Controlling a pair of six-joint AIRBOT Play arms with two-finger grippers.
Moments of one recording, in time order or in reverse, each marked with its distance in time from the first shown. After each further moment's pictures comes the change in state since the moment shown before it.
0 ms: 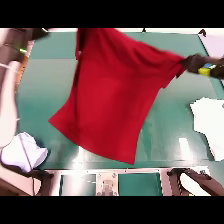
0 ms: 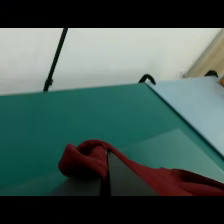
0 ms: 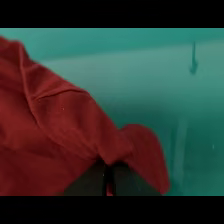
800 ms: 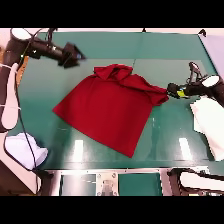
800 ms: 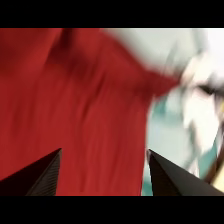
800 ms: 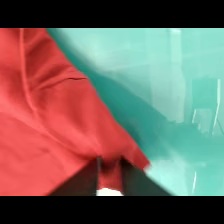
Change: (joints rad) left arm 0.208 -0.140 0.019 0.177 -0.921 -0.448; right arm -0.132 -0.381 -0.059 -0.004 0.052 -0.056
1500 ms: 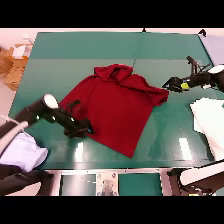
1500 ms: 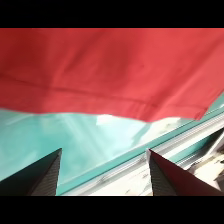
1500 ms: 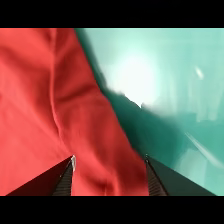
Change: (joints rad) left arm -0.315 0.571 -1.247 0.103 0.375 -0.135; right arm -0.058 -0.318 0.381 0.168 0.330 -0.241
